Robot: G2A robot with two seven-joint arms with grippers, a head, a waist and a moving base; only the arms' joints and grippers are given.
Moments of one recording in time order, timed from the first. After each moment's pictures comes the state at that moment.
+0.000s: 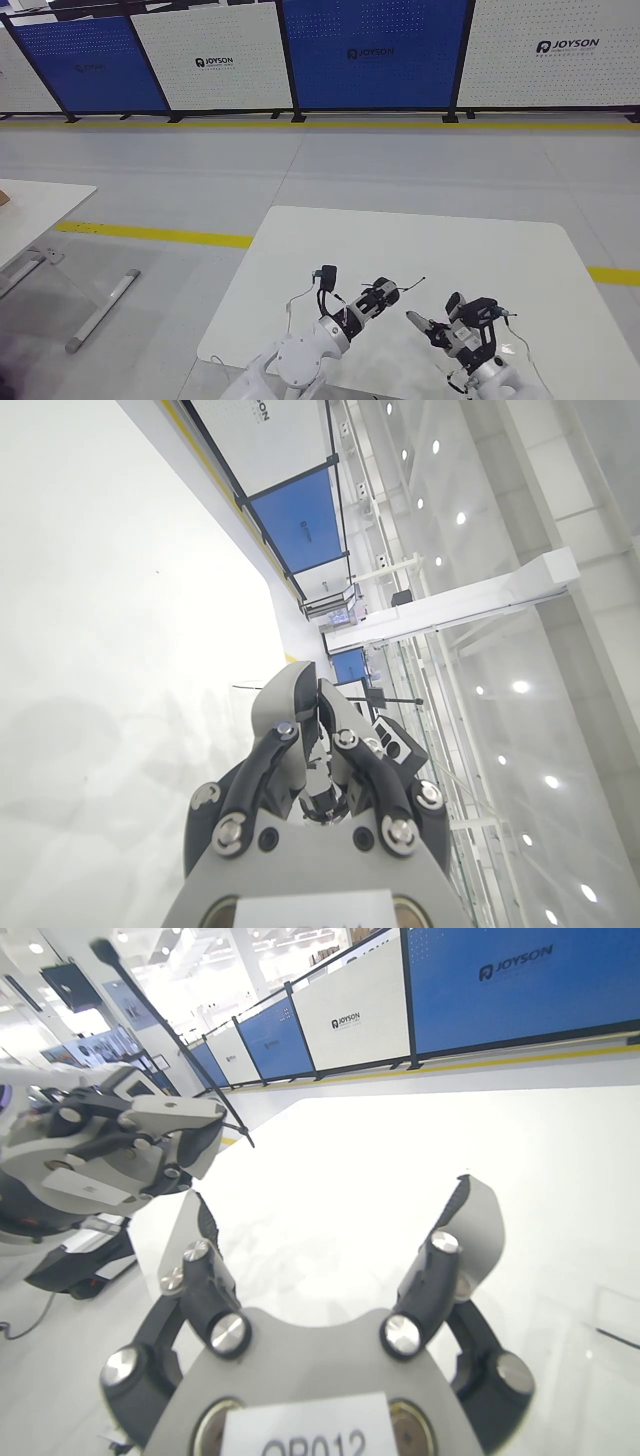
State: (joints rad) left arm 1.49 -1.26 -1.02 -1.76 -0.08 -0.02 -0.10; right arm -1.62 -1.21 1.26 -1.72 -0.95 -0.34 0.09
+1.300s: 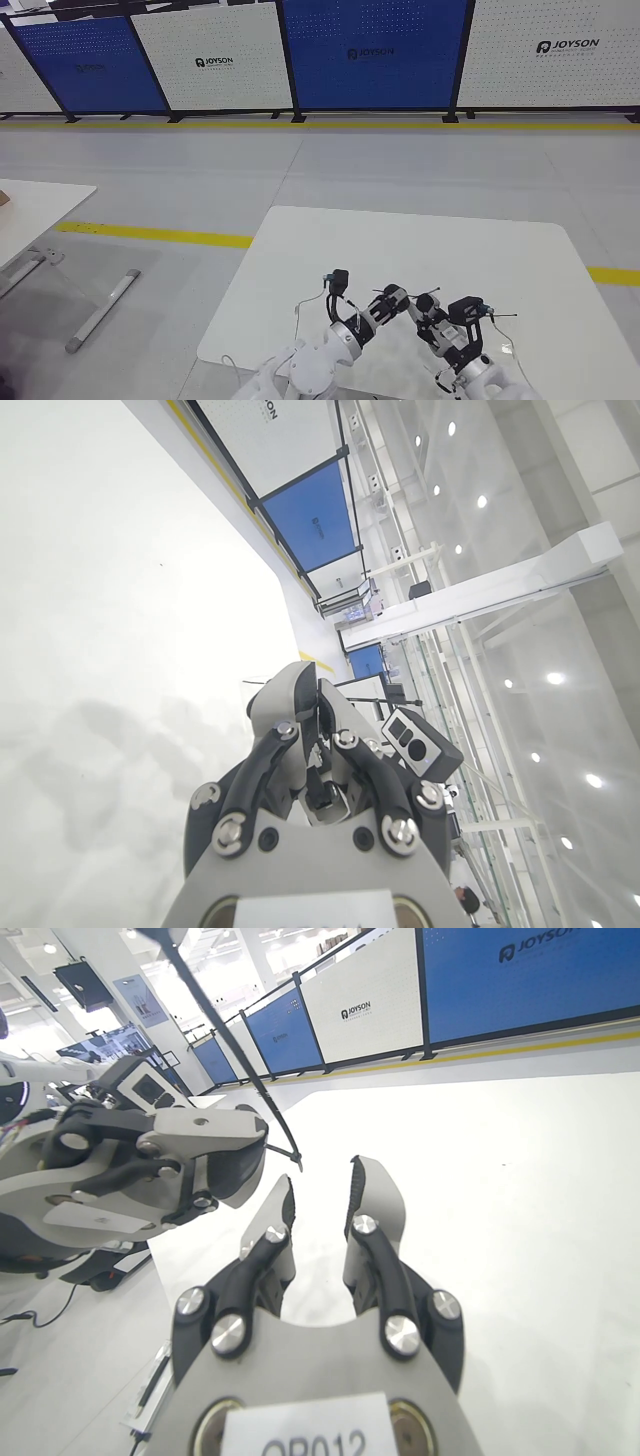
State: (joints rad) left arm 1.46 -1.27 -0.94 -1.75 0.01 0.04 -0.05; right arm -1.59 -1.22 1.19 -1.71 -0.92 -0.31 0.10
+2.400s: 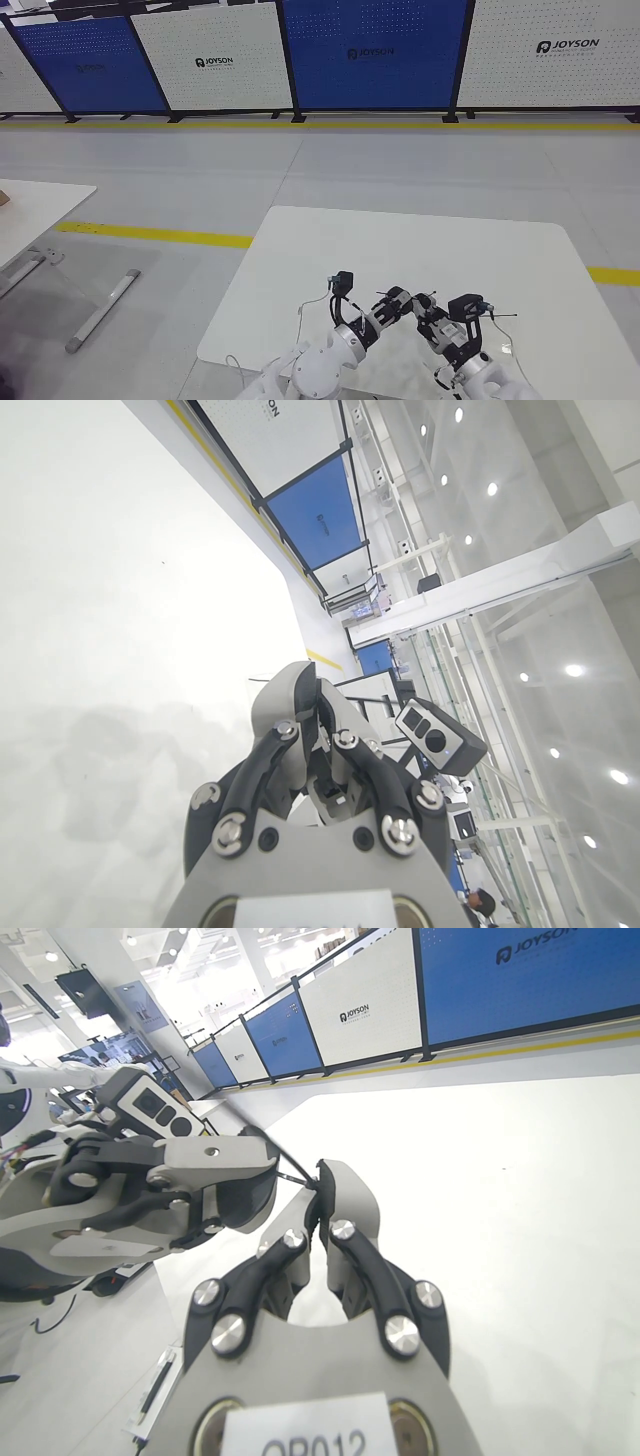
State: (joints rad) left arm 1.46 -1.28 -0.92 -1.75 0.06 0.05 -0.04; right arm -1.58 -1.22 1.18 -1.71 -0.90 -0.29 0.11
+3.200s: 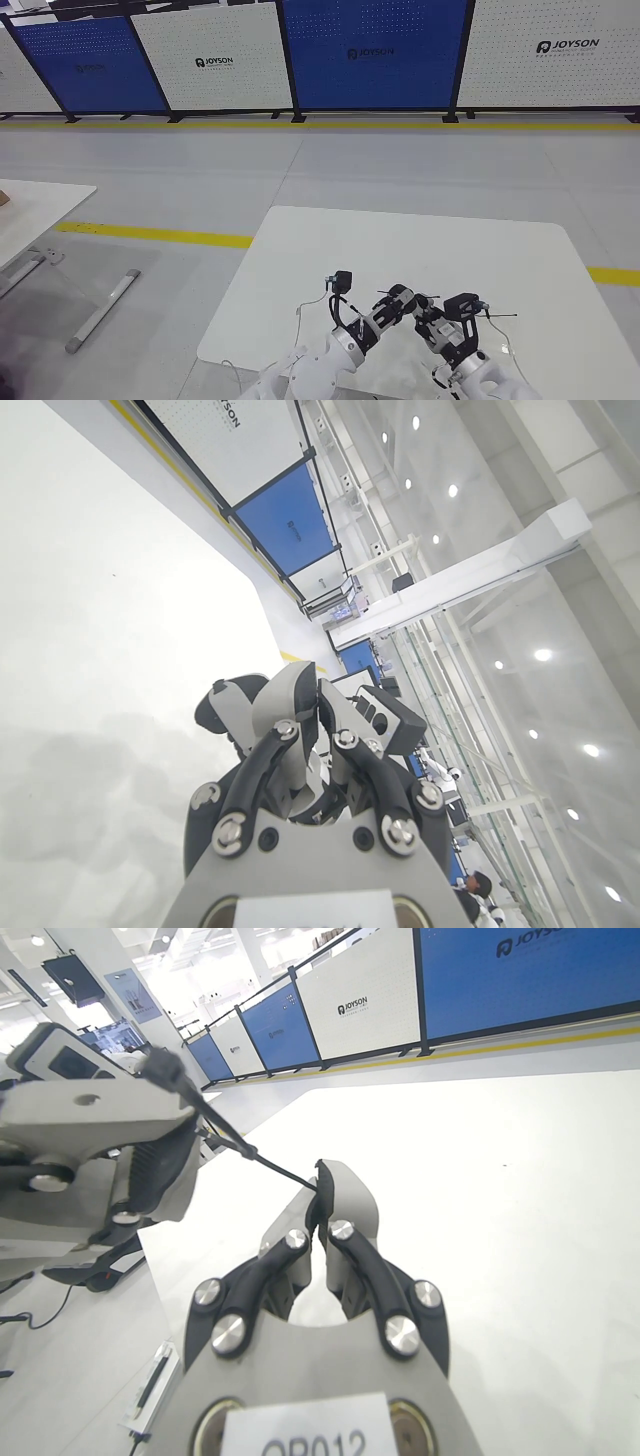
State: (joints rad) left arm 1.50 -1.27 -0.94 -1.81 0.09 -0.03 -0.03; right arm -1.56 -1.22 1.17 -1.70 -0.92 -0.28 0.12
